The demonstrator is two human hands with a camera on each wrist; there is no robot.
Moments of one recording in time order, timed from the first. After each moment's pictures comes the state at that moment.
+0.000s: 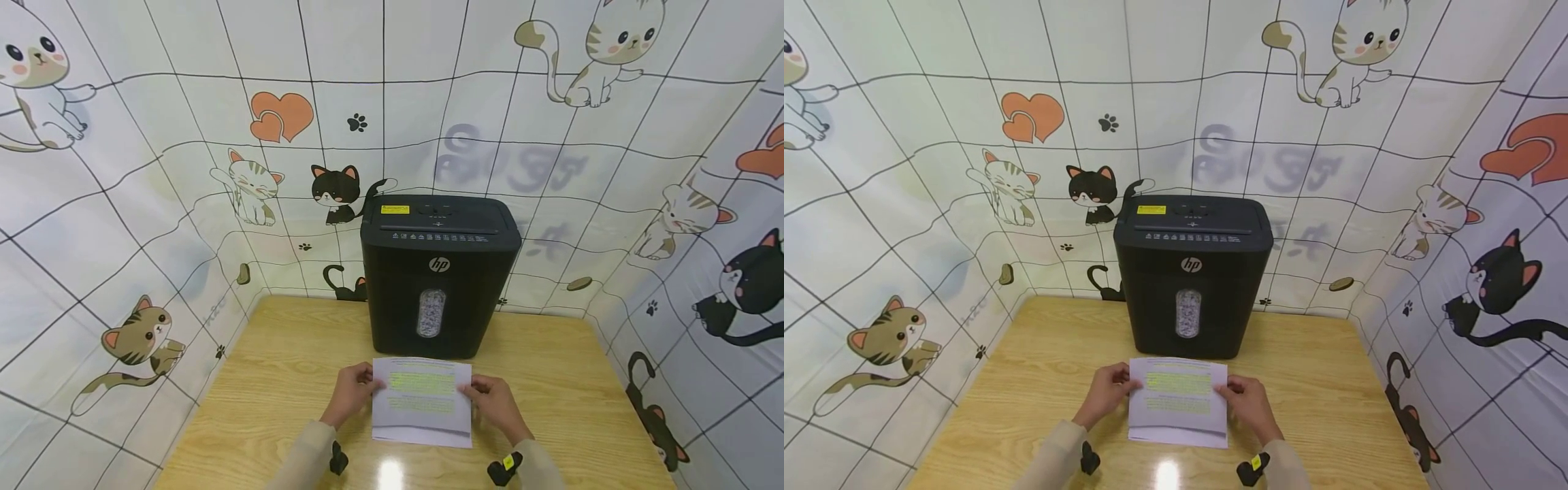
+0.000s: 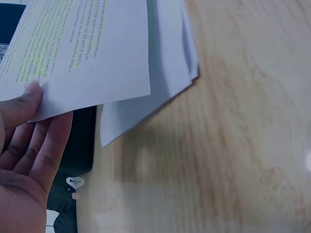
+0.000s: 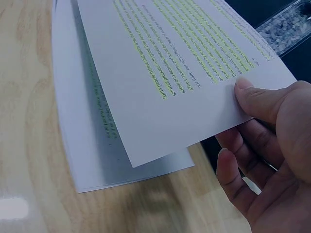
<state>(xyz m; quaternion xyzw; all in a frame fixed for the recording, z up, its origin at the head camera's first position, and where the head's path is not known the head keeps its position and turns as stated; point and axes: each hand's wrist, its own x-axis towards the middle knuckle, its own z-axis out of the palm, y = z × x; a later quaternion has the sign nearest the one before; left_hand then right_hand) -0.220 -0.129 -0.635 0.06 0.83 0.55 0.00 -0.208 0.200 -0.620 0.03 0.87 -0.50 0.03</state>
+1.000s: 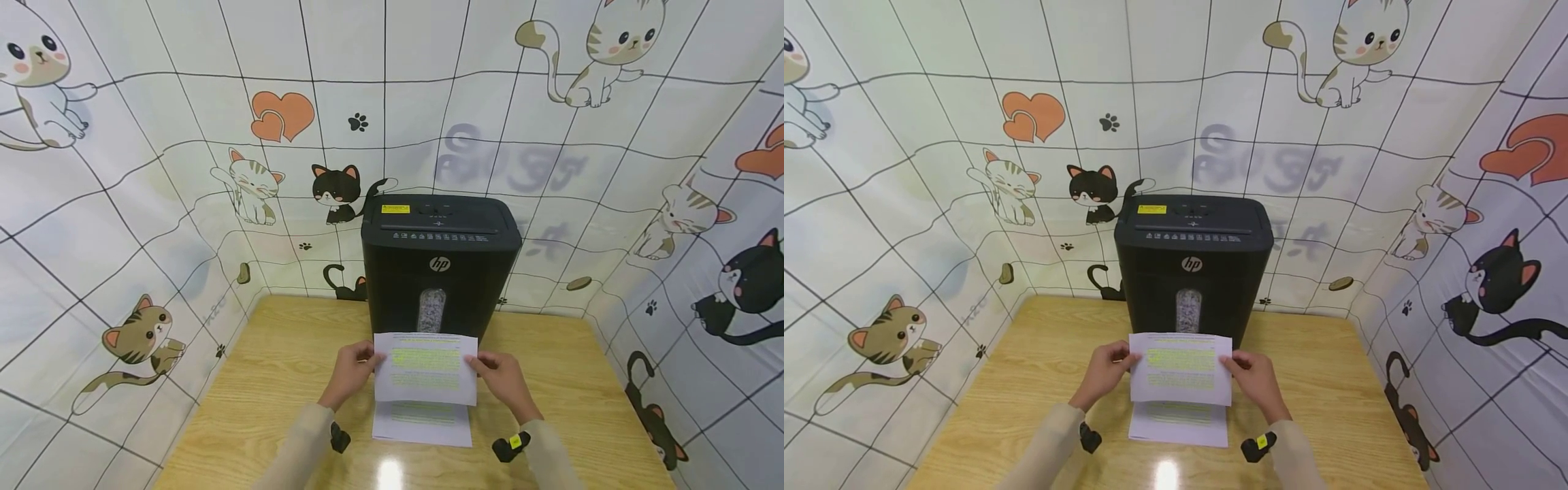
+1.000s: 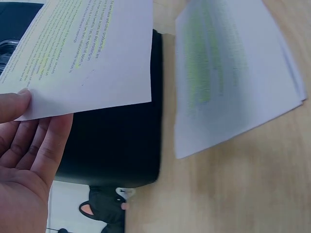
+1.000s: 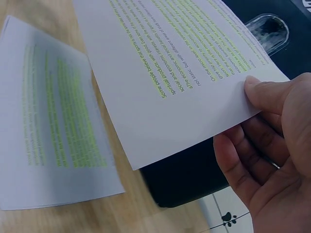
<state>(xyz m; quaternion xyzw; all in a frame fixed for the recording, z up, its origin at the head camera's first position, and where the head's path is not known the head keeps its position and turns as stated) -0.233 -0.125 -0.579 0.10 0.82 0.57 -0.05 -0.225 0.206 -0.566 0.01 0.87 -0.50 0.00</state>
